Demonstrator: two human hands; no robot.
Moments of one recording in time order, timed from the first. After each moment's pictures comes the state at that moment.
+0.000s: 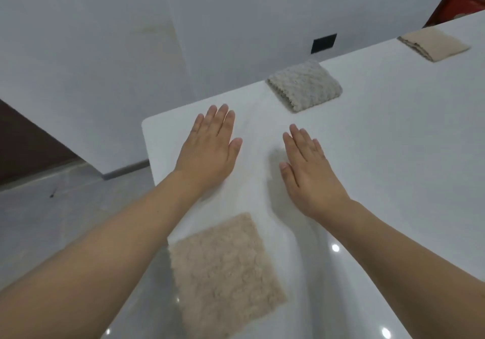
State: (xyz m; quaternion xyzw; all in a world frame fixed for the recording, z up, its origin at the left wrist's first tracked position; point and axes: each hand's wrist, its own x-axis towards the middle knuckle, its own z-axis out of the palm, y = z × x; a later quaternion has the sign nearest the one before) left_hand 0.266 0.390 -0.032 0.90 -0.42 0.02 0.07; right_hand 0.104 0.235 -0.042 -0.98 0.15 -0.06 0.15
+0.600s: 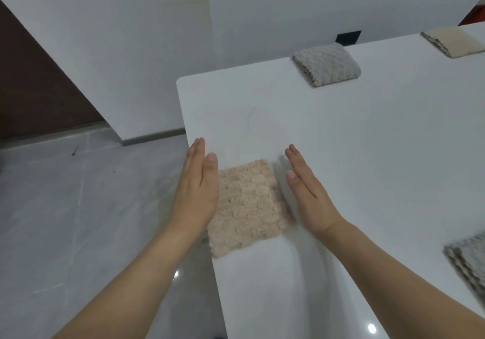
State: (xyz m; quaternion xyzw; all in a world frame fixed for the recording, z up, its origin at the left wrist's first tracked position) left_hand 0.114 0.512 -0.037 0.86 -0.11 -0.13 0.49; right_hand 0.013 0.325 -0.052 -0.82 0.17 -0.05 0.54
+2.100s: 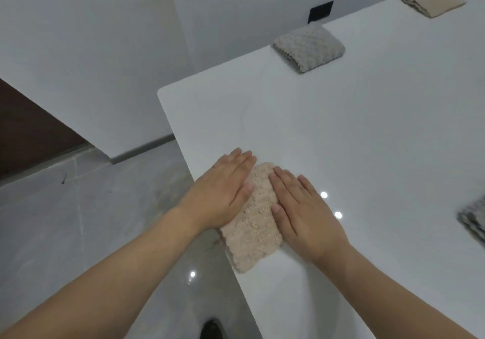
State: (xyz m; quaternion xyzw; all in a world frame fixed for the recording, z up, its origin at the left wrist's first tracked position) left_hand 0.173 0.507 -0.061 0.82 -0.55 -0.11 0.12; right_hand 0.004 0.365 -0.076 -0.98 0.12 -0.01 0.17
